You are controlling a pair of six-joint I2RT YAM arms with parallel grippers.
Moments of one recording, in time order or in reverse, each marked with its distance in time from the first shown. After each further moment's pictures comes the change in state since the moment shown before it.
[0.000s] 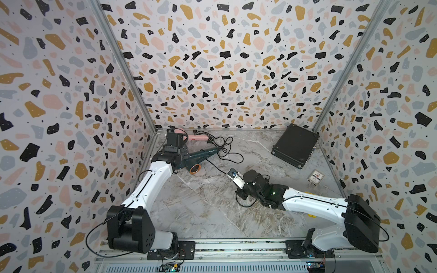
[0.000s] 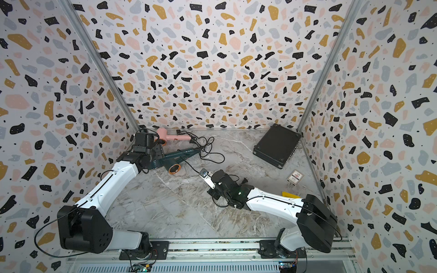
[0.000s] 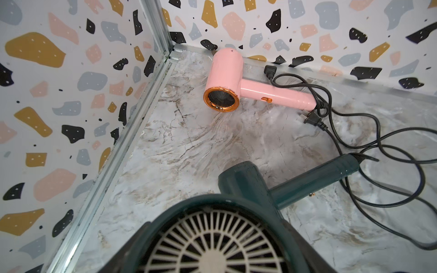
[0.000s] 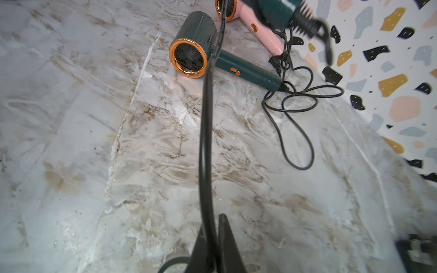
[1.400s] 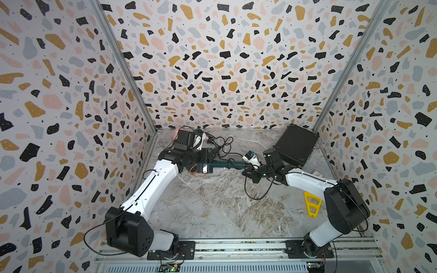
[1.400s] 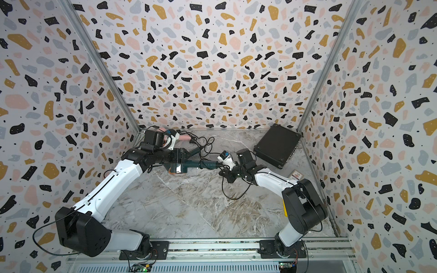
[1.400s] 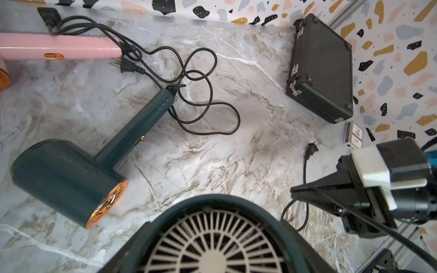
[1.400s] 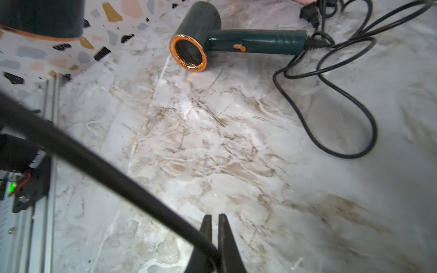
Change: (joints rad) left arm -0.146 -0.015 0.122 -0.157 0.644 -0.002; right arm -0.494 0.200 -0.005 0.121 -0.832 0.097
